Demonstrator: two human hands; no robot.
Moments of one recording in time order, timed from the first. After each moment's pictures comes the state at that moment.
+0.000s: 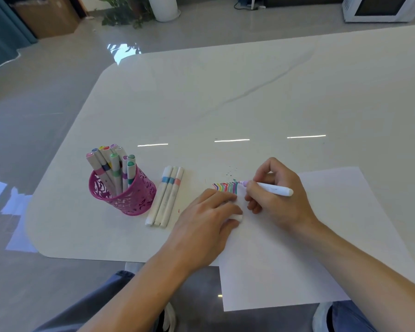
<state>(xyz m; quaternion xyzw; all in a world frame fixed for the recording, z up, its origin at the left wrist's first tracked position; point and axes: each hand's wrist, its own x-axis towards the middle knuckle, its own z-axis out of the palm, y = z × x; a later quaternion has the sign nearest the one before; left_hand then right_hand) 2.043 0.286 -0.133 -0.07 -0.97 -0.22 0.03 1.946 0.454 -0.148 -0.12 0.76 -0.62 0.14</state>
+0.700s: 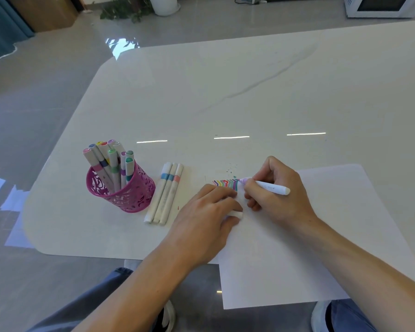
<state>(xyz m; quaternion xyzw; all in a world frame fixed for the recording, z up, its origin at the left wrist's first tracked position) 2.042 0.286 -0.128 -0.06 -0.97 -0.22 0.00 1.946 0.451 -0.152 -0.10 0.80 -0.58 0.12</state>
